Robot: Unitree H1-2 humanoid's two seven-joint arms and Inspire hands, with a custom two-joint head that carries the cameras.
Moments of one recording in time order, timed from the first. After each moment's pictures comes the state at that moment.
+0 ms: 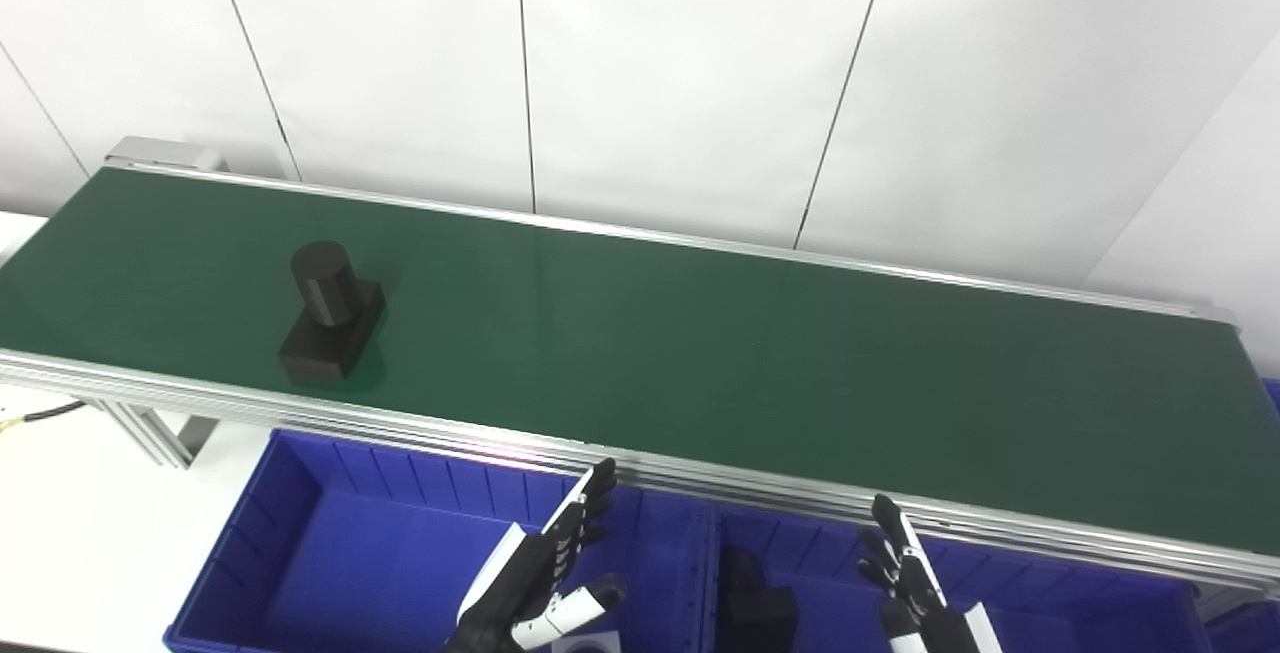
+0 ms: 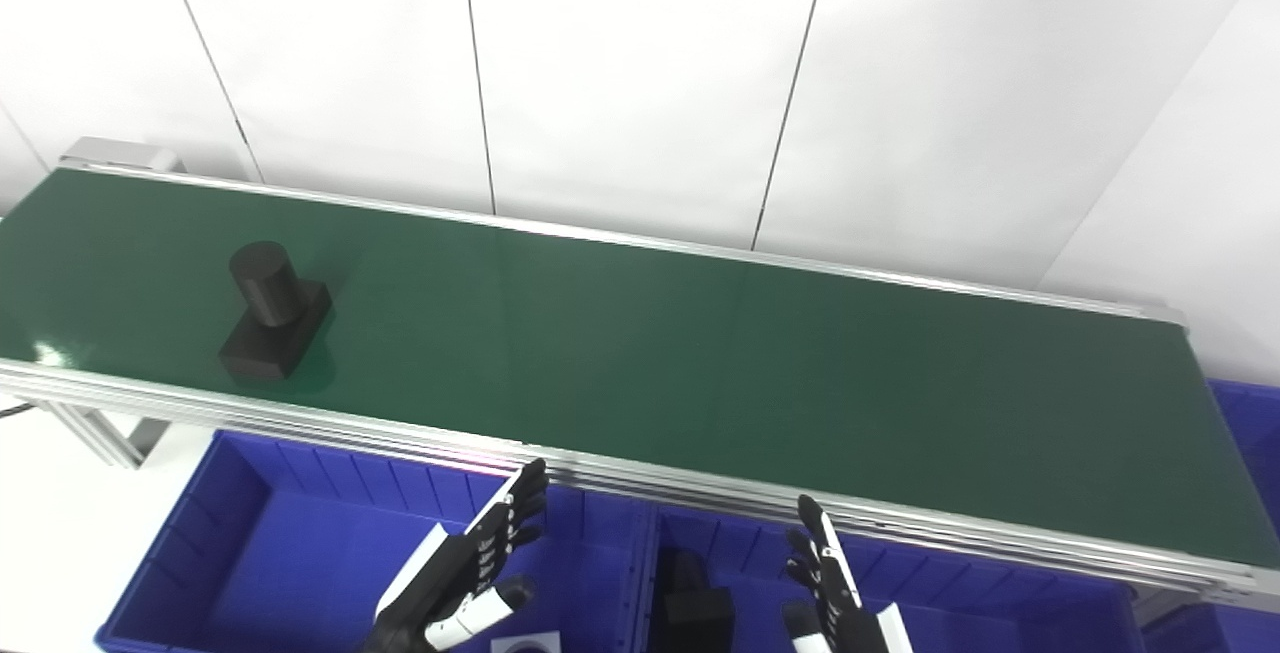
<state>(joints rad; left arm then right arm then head) 0.28 0.05 -0.24 -0.01 0.09 -0.17 -0.18 0.36 -0.15 0.14 -0.12 -0.12 -0.26 0.10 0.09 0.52</state>
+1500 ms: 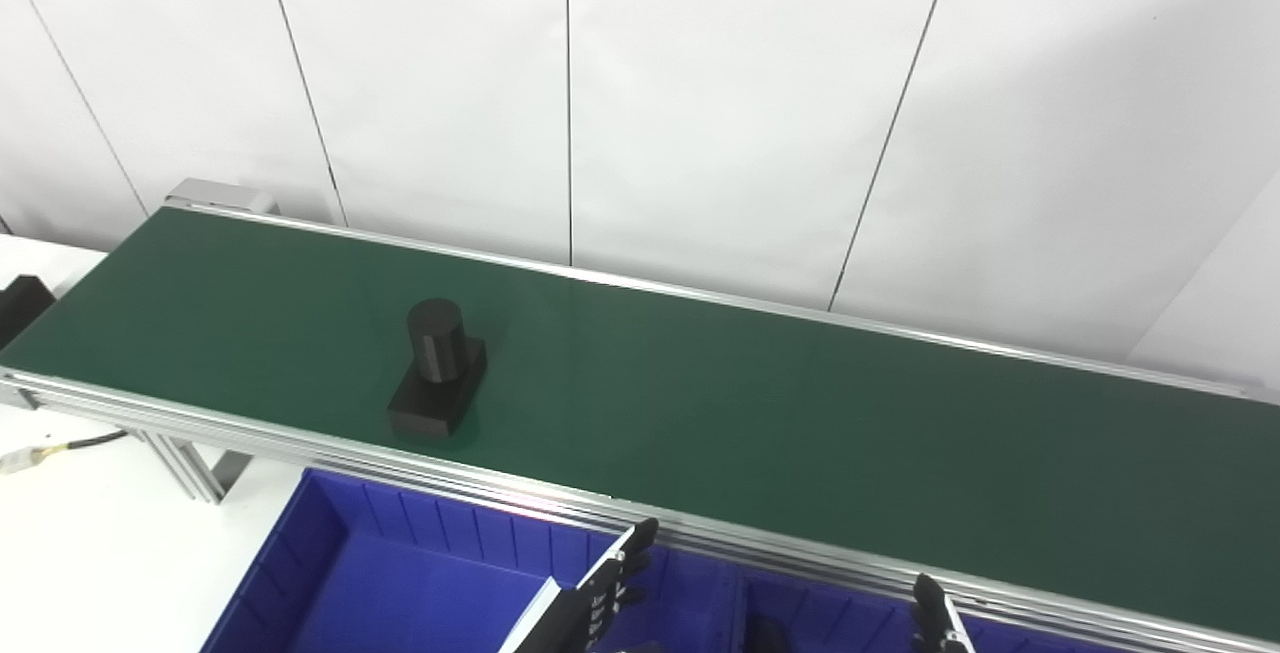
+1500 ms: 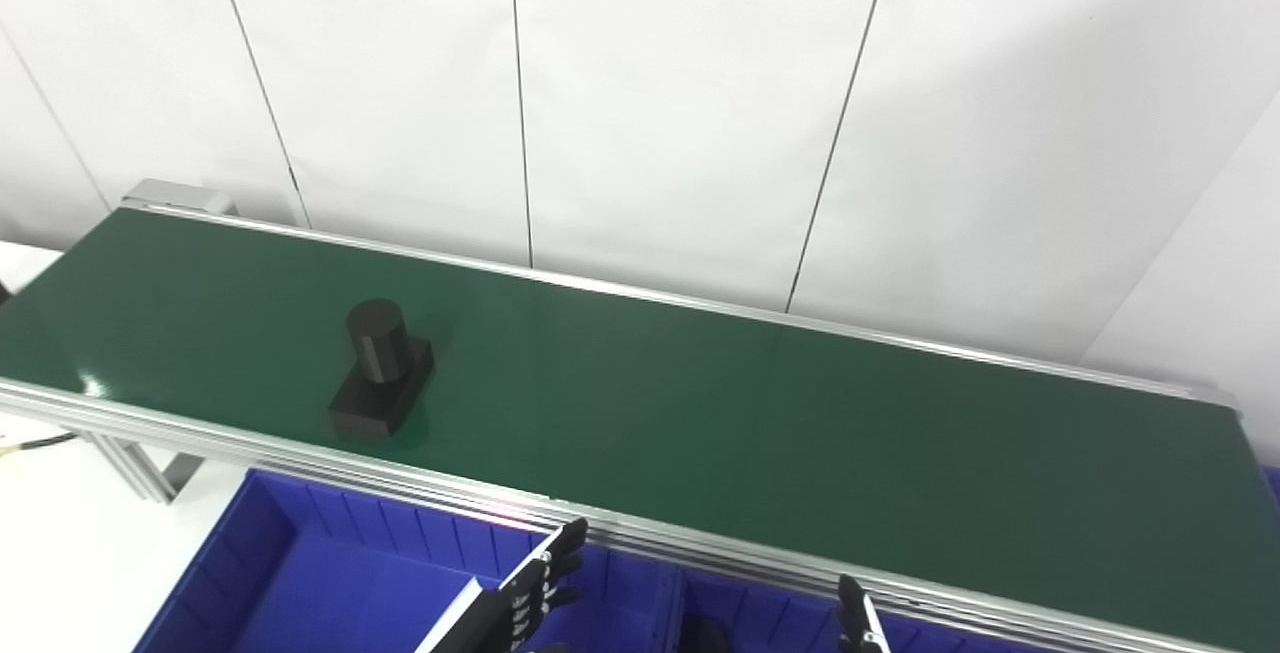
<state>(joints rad) 0.26 0.02 -0.24 0.03 0.07 -0.20 -0.18 0.35 -0.15 0.12 -0.08 -0.08 -0.28 0.12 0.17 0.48</state>
